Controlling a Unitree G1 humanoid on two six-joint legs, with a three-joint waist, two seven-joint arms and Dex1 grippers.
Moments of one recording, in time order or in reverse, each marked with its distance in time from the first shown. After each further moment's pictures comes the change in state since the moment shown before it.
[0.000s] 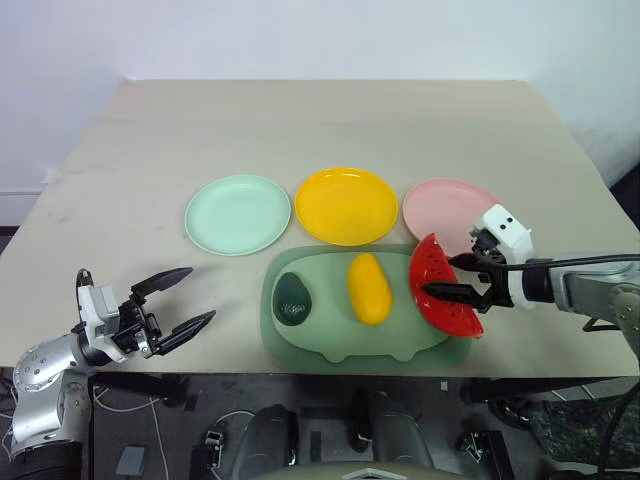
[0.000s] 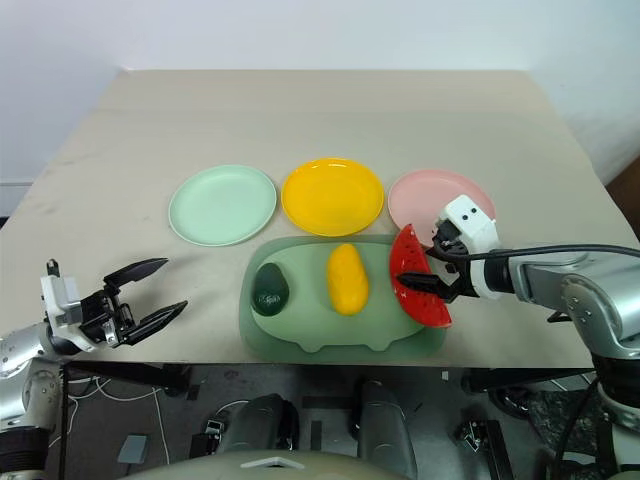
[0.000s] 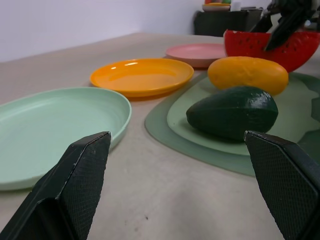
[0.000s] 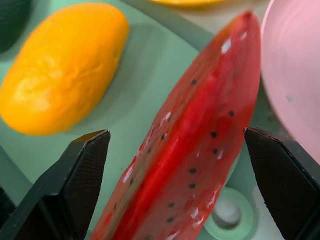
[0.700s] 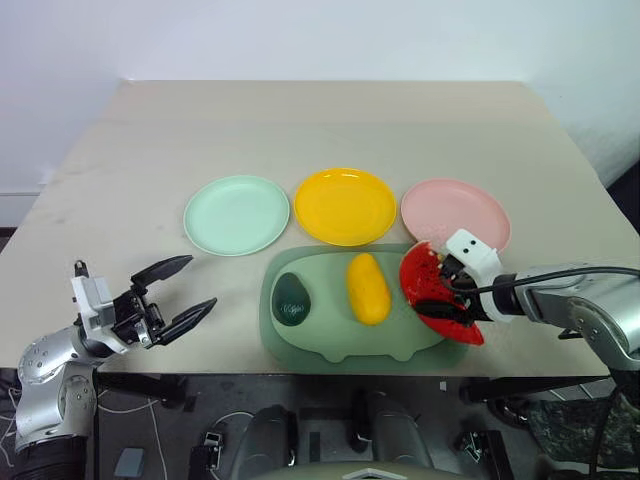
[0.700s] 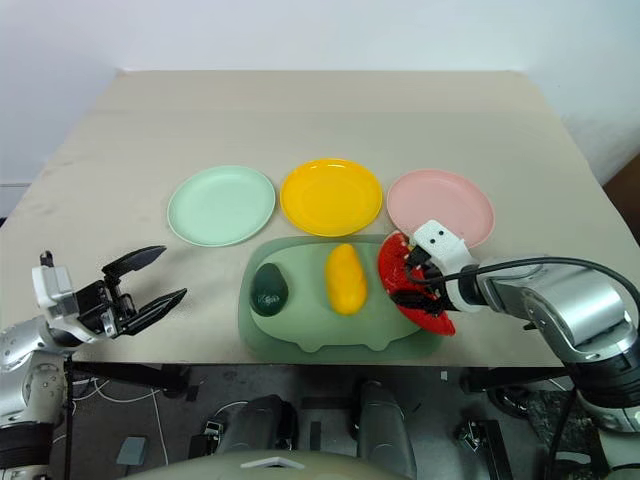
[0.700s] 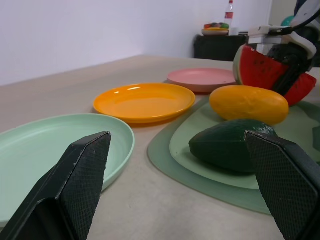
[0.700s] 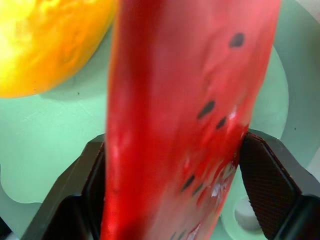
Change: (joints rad) left arm -0.022 -0.007 0.001 -0.039 -0.062 0.043 0.002; right arm -0.030 -0.003 0.184 -0.010 -0.119 -0.011 0.018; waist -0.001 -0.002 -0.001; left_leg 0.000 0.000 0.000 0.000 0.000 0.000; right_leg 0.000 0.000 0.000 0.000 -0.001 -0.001
